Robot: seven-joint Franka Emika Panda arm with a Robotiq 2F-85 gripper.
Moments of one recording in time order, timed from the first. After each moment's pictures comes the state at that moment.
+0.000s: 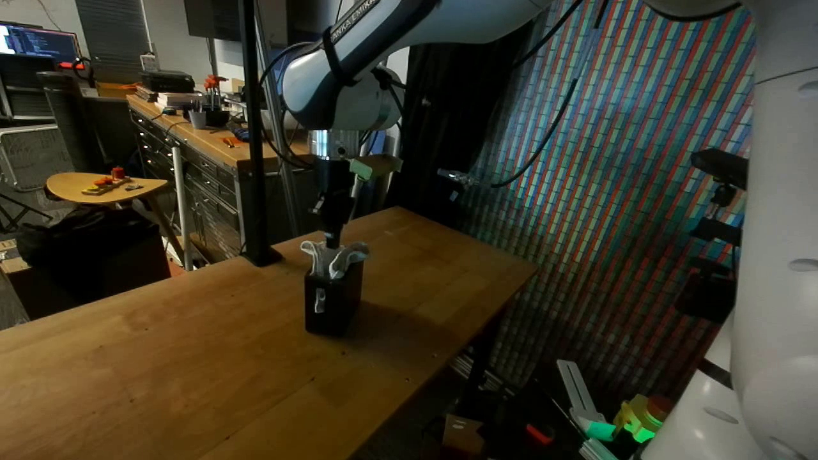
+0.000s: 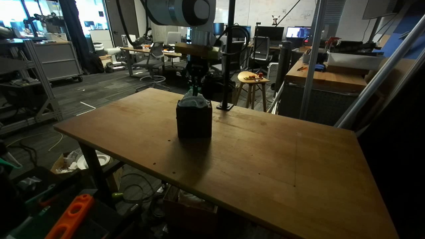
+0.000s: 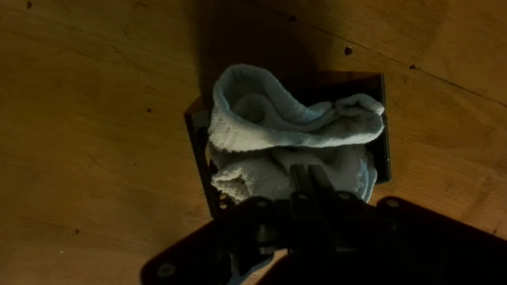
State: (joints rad) arm -0.10 0.35 0.06 -1.87 0.01 2.14 -0.43
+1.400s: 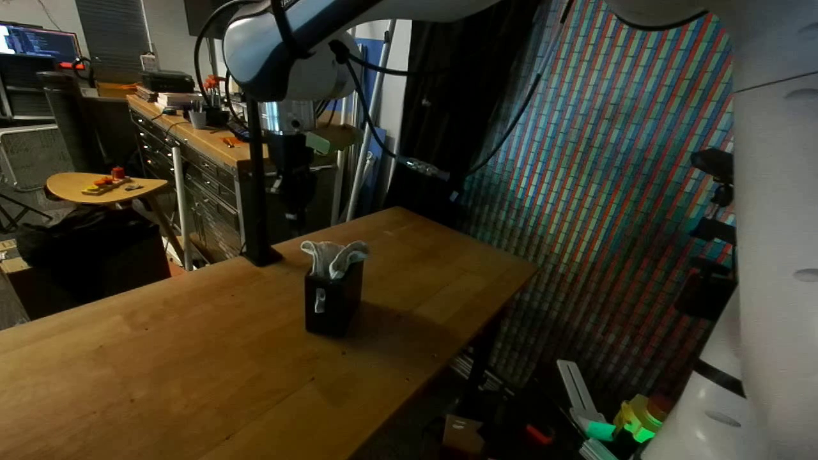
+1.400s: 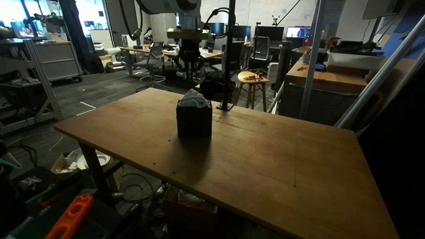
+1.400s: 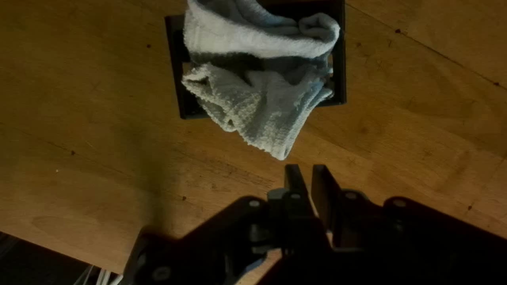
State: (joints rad) arm 0.01 0.42 0.06 -1.67 -0.07 2.02 -0.37
